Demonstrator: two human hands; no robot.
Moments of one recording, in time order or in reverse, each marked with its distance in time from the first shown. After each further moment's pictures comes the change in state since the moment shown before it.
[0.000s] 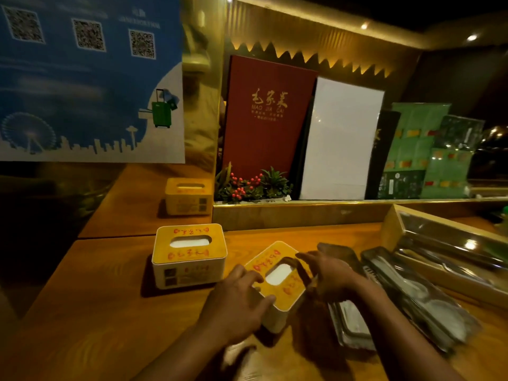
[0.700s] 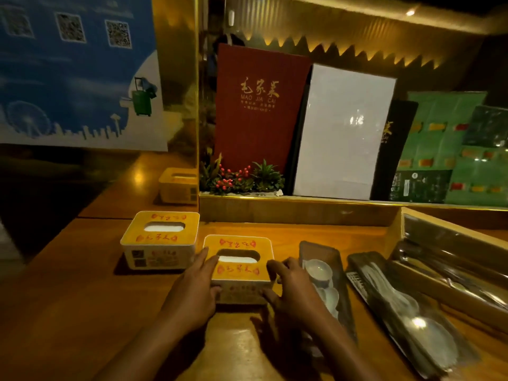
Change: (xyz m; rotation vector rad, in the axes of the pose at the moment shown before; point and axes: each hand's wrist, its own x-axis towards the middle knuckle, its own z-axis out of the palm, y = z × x) left_hand 0.009 0.026 0.042 0.138 0.030 -0.355; right_hand -0.026 0.024 0.044 0.273 0.300 -0.229
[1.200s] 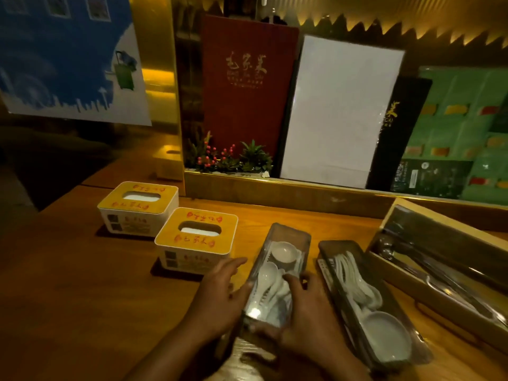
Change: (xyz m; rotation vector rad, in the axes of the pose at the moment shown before) left_hand -0.051 0.127 0.104 -0.438 0.118 0.021; right_hand -0.093 0.101 -0.055 0.012 -0.028 0.033
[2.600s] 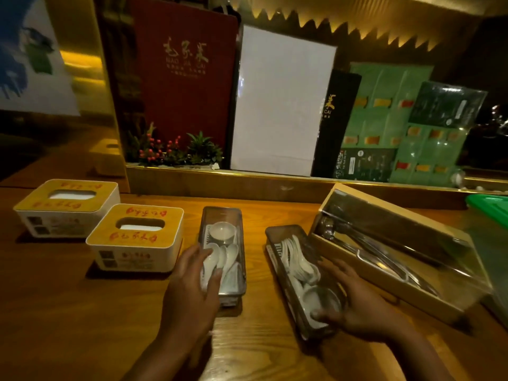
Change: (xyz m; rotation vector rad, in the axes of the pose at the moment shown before) left_hand -0.012 0.037 0.059 0.157 0.280 0.134; right_hand -0.045 0.140 -0.125 -0.017 -0.258 0.174
